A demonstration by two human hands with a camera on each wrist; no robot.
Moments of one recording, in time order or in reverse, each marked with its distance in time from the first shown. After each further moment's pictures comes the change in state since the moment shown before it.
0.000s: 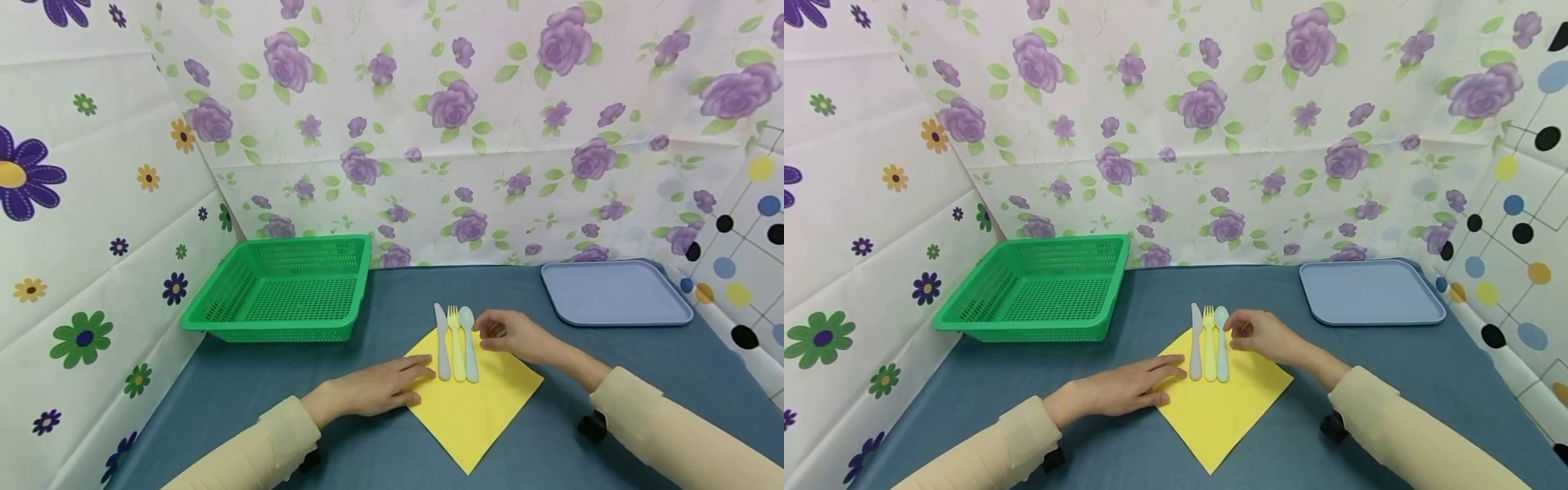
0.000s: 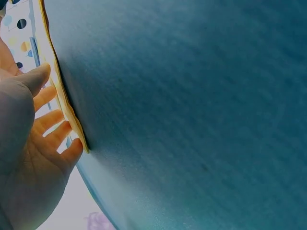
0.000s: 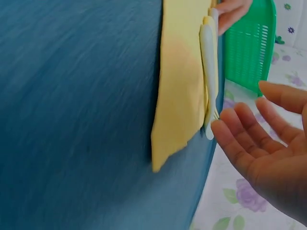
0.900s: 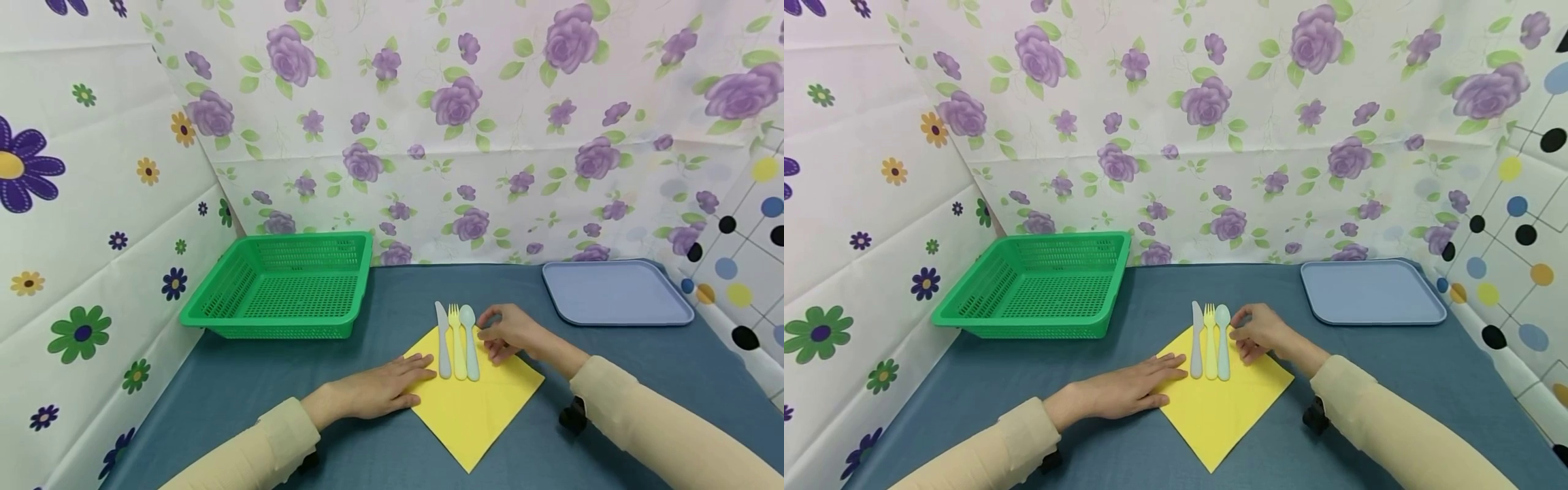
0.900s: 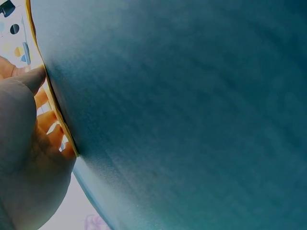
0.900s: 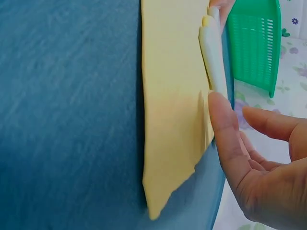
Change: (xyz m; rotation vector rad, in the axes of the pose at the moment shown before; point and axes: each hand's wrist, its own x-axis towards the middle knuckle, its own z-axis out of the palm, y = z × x) left_hand -0.004 -0.003 0.009 0.018 -0.002 0.021; right_hand 0.022 0.003 0.006 0.462 0.035 0.474
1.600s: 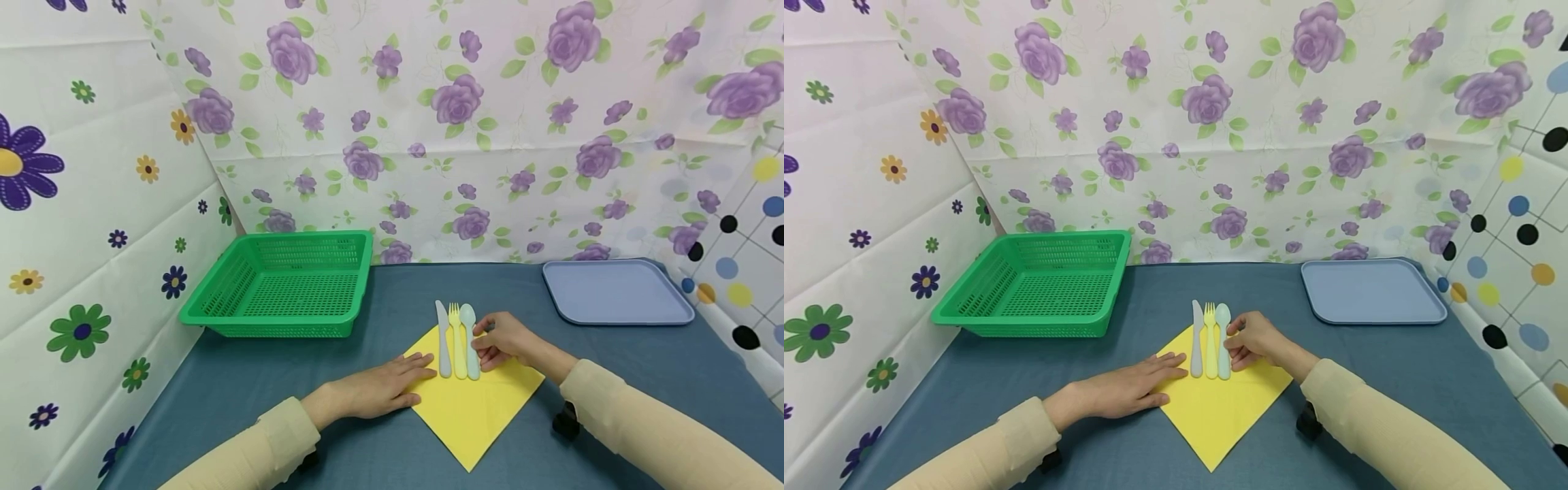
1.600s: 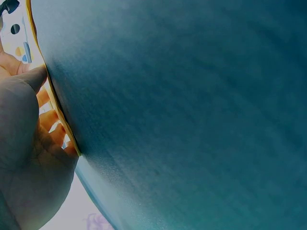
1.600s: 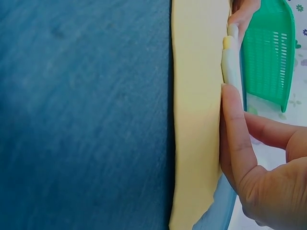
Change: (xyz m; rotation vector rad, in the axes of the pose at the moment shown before) left_hand 0.000 -0.001 0.001 -0.010 0.008 -0.001; right_hand 0.004 0.004 0.021 0.055 0.027 0.096
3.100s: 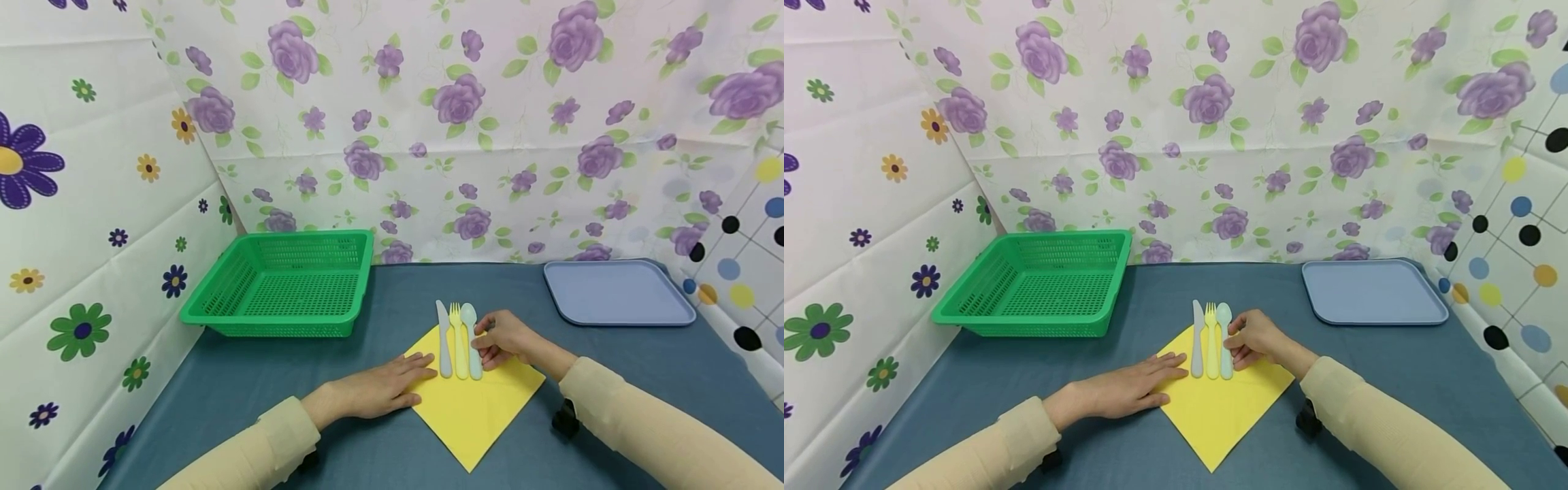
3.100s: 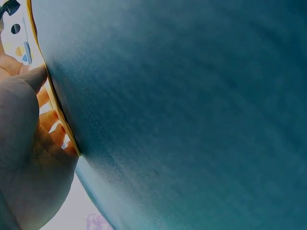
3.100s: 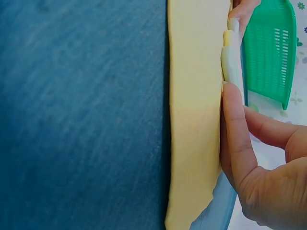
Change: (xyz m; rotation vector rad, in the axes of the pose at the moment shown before) left_hand 0.000 -0.002 0.001 -0.010 -0.003 0.000; right_hand 0.004 0.000 -0.002 -0.006 0.005 -0.008
